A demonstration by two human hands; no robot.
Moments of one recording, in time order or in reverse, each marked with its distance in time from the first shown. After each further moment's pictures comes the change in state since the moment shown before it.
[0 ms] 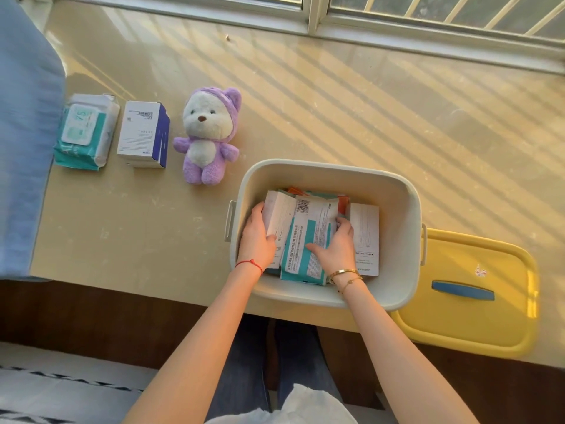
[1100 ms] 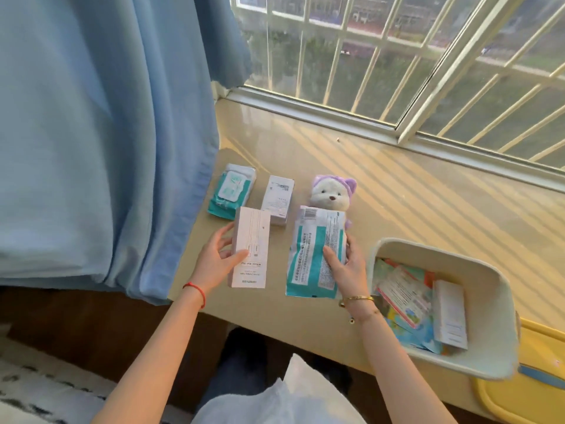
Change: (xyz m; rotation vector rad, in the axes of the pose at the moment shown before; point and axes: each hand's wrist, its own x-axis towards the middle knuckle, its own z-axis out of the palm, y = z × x) left_hand -0.021 -0.129 -0.362 -0.506 0.088 0.002; right_hand -0.114 -0.261 0.129 0.408 -0.055 -0.272
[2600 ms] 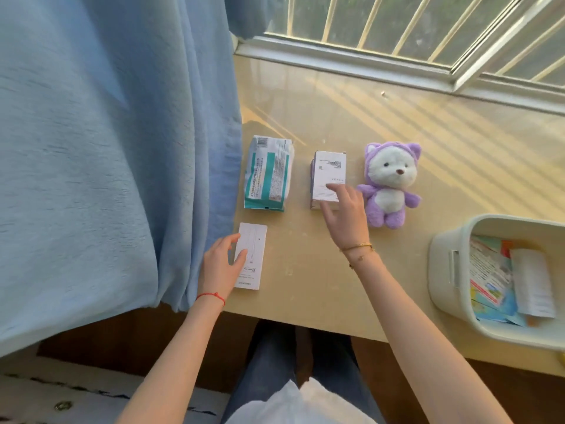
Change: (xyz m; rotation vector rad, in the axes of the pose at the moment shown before) left_hand 0.098 -0.098 -0.130 0.590 0.032 0.121; right_hand 0.097 0.008 0.187 -0.663 0.136 -0.382
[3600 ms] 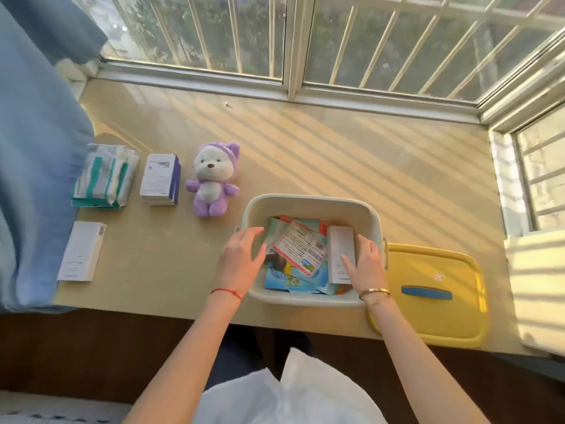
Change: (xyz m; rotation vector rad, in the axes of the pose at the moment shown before) left_hand -0.149 0.352 0.311 0.064 0.066 0.348; right_hand -0.155 0.369 -0.347 -0.181 -0.144 0.437
